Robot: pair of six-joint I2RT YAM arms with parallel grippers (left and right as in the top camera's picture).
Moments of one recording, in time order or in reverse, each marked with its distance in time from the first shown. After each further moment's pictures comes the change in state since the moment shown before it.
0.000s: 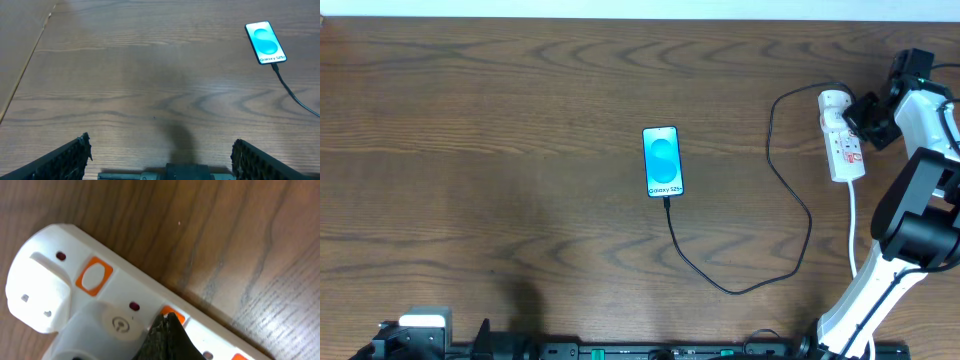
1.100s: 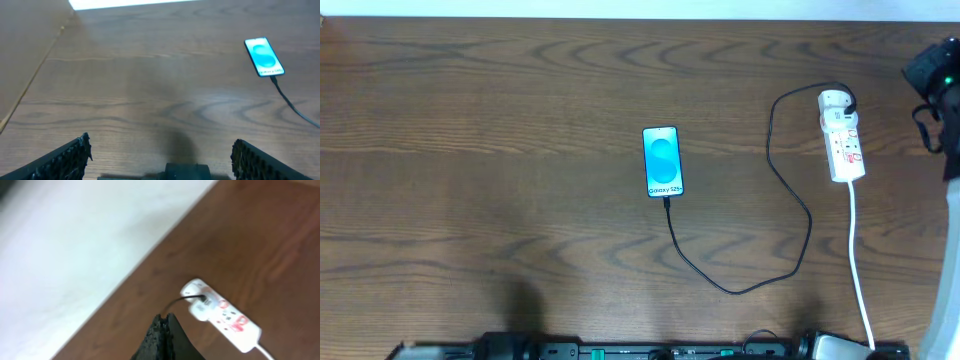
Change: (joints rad) left arm 0.029 -0.135 0.000 0.000 0.000 0.000; right arm 0.094 -0.800 -0.025 -0.041 0.082 0.000
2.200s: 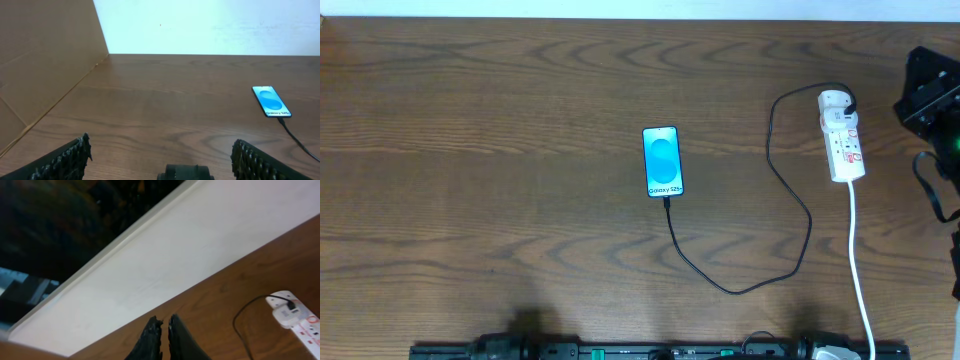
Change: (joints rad) left arm 0.101 -0.315 0.018 -0.004 0.000 0.000; right arm 0.113 -0.299 0.000 0.022 -0.256 -0.011
